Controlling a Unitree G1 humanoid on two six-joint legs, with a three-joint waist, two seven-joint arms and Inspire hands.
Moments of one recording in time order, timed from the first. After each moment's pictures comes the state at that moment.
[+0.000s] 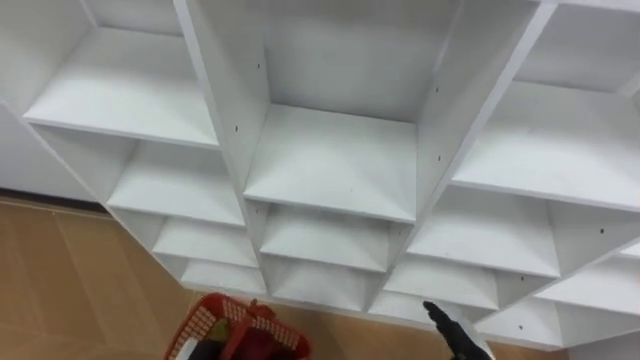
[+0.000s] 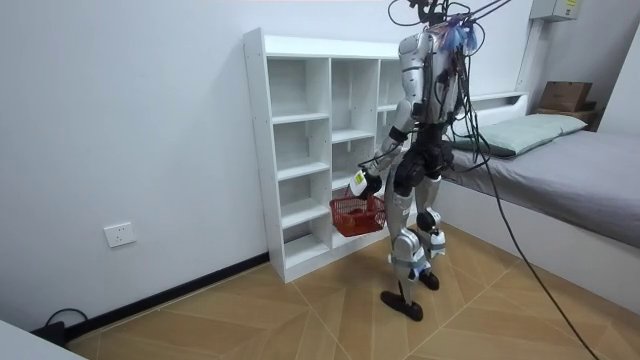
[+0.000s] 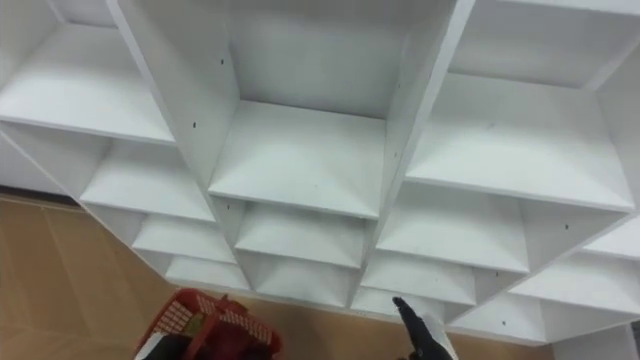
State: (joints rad) left arm 0.17 0.21 -0.14 0.93 0.21 -0.17 0.14; right arm 0.14 -0.23 0.21 0.96 -0.15 -0.20 -0.13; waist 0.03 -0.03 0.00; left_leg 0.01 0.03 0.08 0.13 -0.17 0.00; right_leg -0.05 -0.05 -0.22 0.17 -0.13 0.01
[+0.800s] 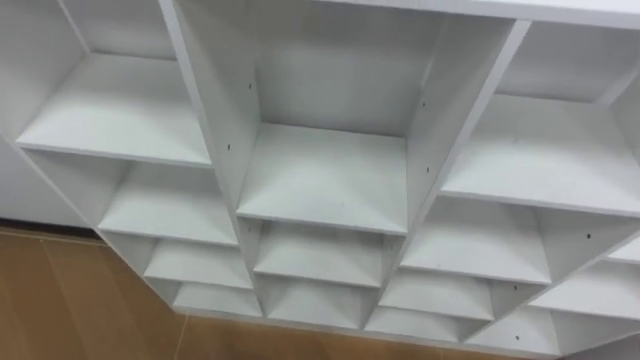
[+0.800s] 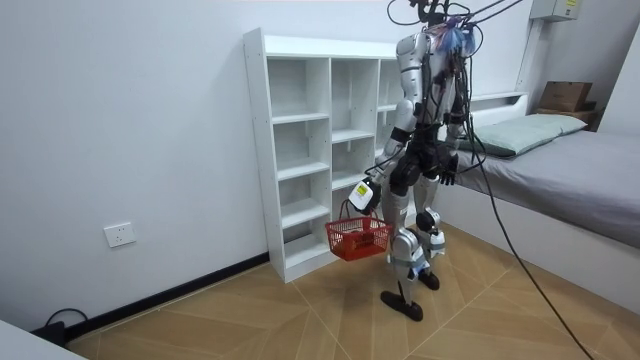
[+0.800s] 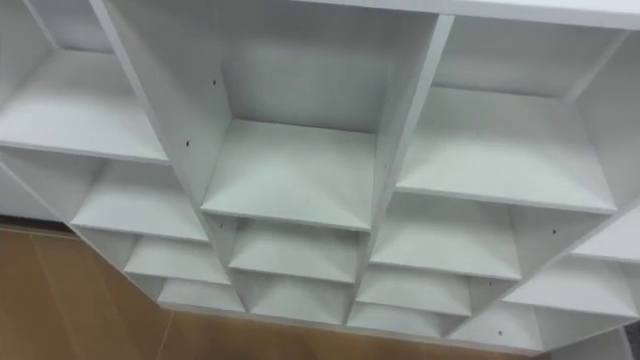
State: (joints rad) left arm 0.22 0.18 0.08 1.08 0.19 -0.07 0.24; right arm 0.19 -0.21 0.02 1.27 -0.04 -0.07 -0.18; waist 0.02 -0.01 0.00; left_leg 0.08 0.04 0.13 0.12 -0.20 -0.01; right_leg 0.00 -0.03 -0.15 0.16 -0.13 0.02
